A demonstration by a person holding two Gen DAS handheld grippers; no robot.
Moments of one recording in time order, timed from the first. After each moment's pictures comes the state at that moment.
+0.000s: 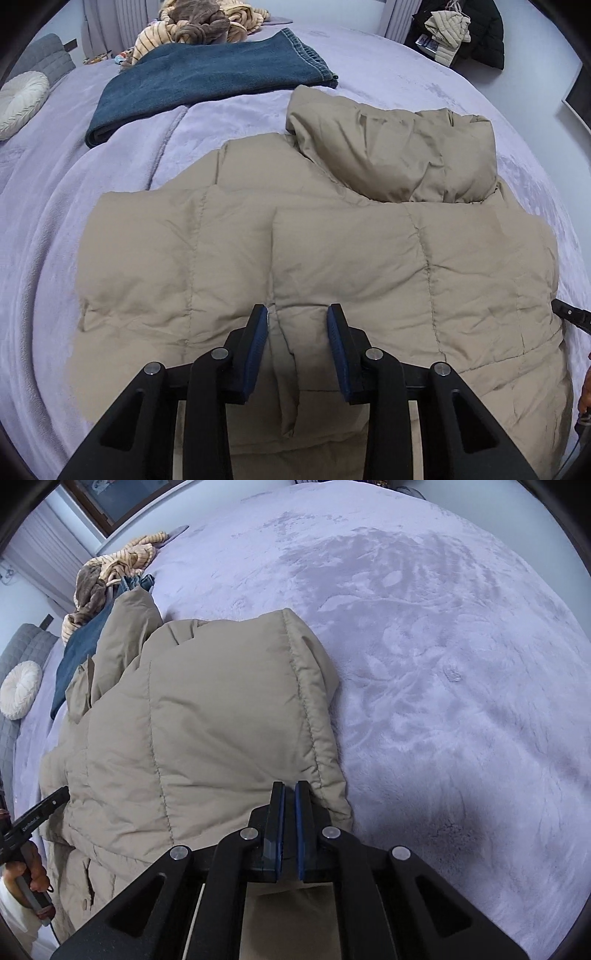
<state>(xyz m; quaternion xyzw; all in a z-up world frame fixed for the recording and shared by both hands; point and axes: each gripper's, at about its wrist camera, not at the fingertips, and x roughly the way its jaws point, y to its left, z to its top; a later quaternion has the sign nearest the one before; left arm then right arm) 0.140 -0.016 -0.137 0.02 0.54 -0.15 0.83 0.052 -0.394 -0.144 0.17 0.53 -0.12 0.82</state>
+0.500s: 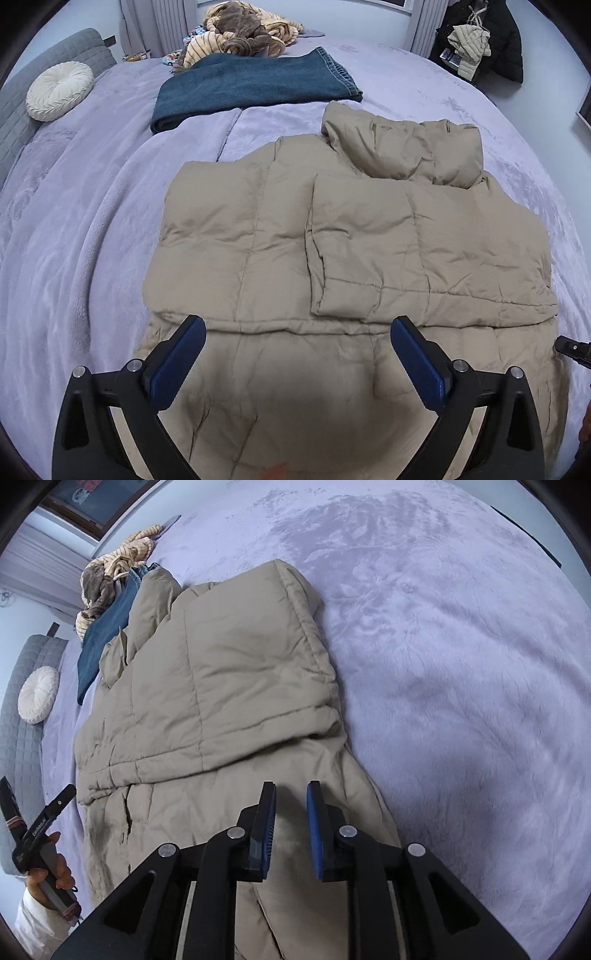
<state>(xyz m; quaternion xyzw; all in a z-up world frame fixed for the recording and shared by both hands) 0.058 0.015 -0.096 0.02 0.53 -0.08 0.84 -0.025 -0.382 -0.127 0.24 0.57 -0.09 0.78</state>
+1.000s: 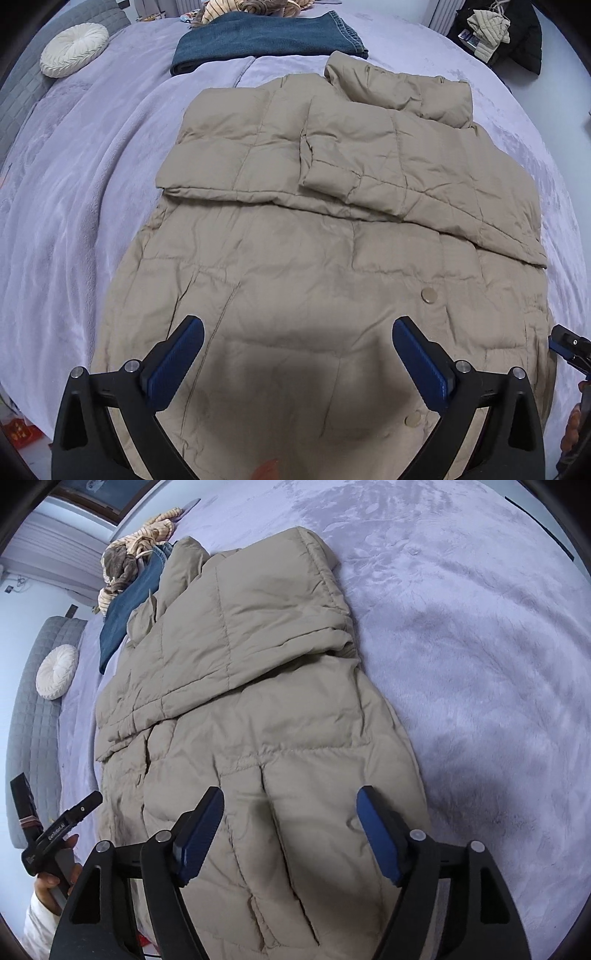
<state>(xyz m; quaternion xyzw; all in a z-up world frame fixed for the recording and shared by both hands) -0.018 0.014 -0.097 0.00 0.59 -0.06 0.80 -0.068 -0.356 -0.123 0.25 0.58 -0.05 0.77</state>
